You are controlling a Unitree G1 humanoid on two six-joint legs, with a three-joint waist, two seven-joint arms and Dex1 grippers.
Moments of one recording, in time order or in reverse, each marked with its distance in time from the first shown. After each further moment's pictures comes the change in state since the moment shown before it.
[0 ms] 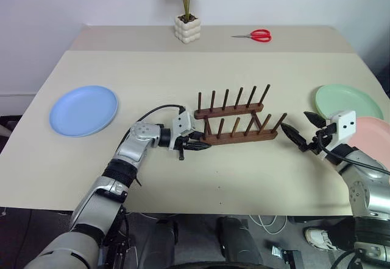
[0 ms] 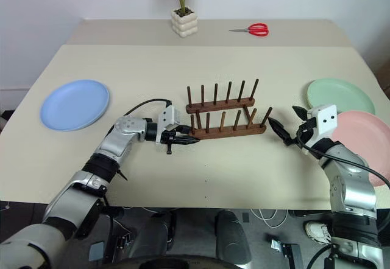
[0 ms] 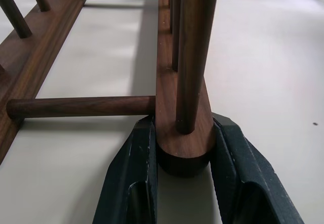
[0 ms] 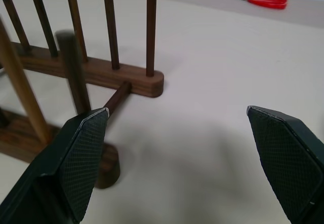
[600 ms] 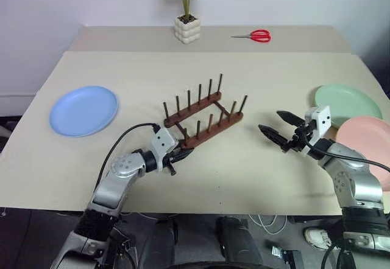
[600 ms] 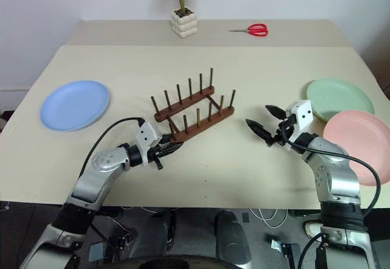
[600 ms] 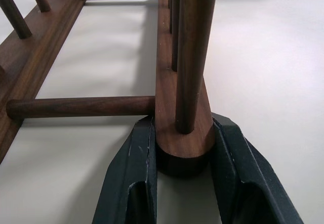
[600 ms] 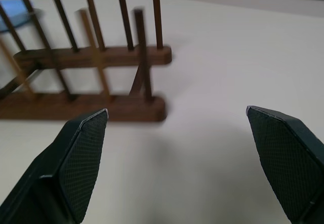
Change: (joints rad) left arm 0.437 0.100 0.051 -0.638 -0.027 0.266 0.375; right arm -0.084 0.015 0.097 0.032 0.034 0.038 0.110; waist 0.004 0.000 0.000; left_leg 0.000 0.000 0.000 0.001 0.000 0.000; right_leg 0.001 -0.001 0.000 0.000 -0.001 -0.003
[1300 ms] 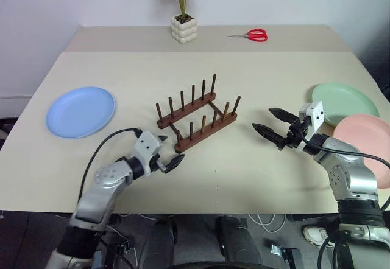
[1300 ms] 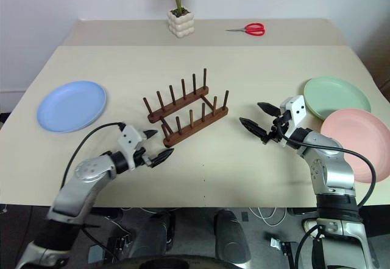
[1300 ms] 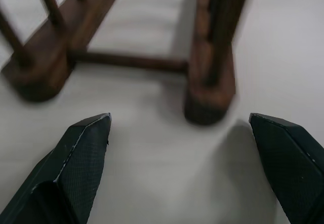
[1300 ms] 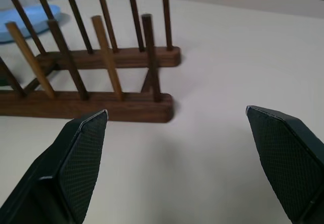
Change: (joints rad) left arm 0.160 0.023 0.106 -0.167 -0.024 0.097 0.210; right arm -0.070 0.008 0.056 0.033 0.015 0.026 0.088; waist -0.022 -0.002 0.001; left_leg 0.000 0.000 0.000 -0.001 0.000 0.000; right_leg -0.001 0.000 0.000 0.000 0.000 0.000
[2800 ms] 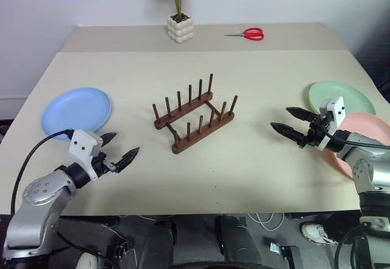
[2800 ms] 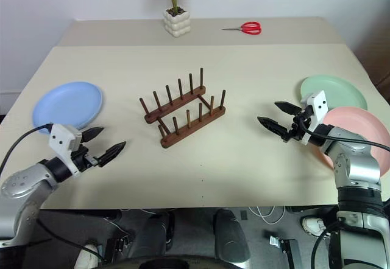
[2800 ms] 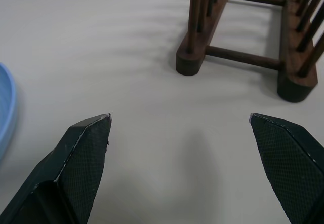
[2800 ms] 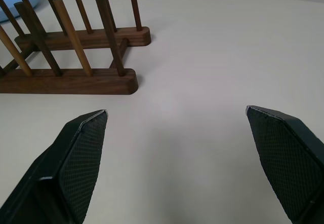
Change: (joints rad) left arm 0.269 0.213 0.444 -0.200 -0.275 0.083 -0.073; right arm -0.046 -0.141 -0.051 0.151 0.012 0.015 0.132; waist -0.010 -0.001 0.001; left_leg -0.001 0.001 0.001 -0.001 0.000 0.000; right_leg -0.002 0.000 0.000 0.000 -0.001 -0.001
